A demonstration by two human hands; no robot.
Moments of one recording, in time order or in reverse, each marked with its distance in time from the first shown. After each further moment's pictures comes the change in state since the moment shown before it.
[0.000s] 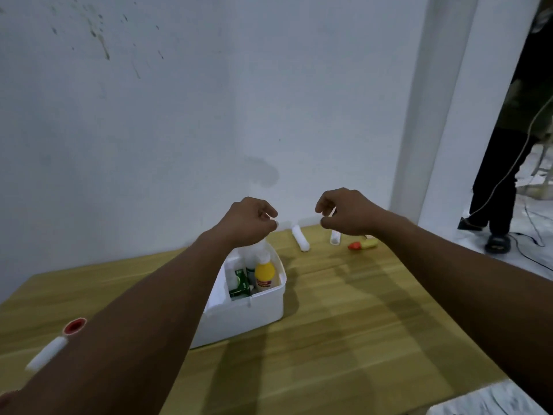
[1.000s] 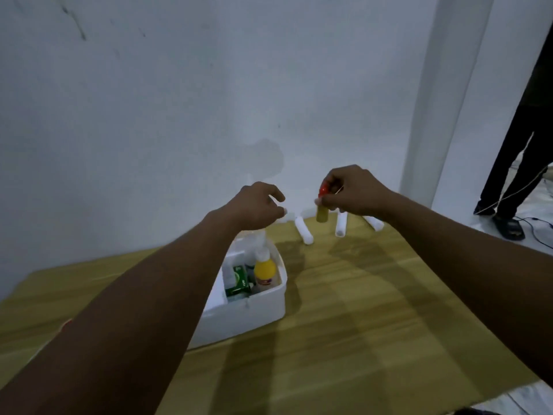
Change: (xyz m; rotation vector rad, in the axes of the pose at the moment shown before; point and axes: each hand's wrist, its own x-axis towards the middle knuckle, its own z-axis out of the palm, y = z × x) left_hand 0.030 0.018 0.004 0.098 -0.100 -0.039; right_hand 0.026 0.016 -0.005 0.245 0.099 -0.005
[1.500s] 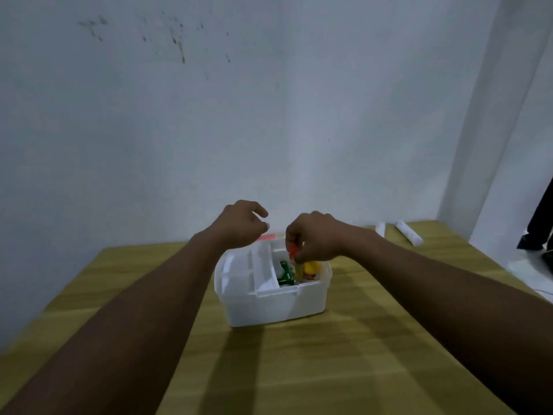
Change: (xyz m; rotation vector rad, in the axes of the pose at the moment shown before) left_hand -0.093 -0.077 -0.048 -0.023 0.176 -0.156; right_hand -0.033 -0.114 0.101 -0.457 -0.413 -0.291
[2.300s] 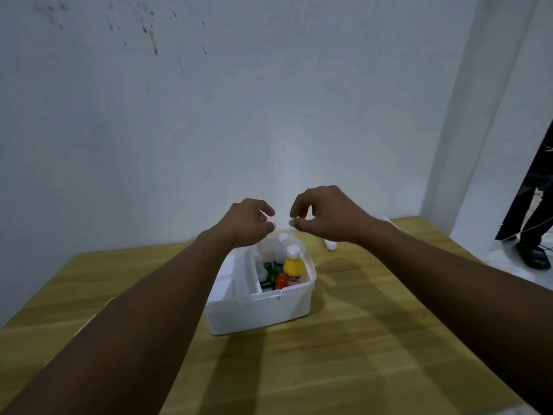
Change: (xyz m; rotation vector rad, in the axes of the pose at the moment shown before) left_hand 0.026 0.023 0.029 0.003 -0.058 0.073; right_hand -0.015 0.041 -0.022 0.142 0.394 -0.014
